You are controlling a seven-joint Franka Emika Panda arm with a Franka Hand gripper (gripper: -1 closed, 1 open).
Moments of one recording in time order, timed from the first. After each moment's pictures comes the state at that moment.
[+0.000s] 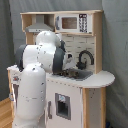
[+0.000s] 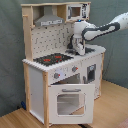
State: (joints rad) arm -0.60 0.16 1.02 -1.82 -0.29 1.91 0.26
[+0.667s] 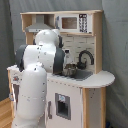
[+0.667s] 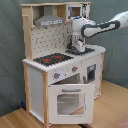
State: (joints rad) arm -0.57 0.17 1.04 -1.73 -0.32 1.80 0.26
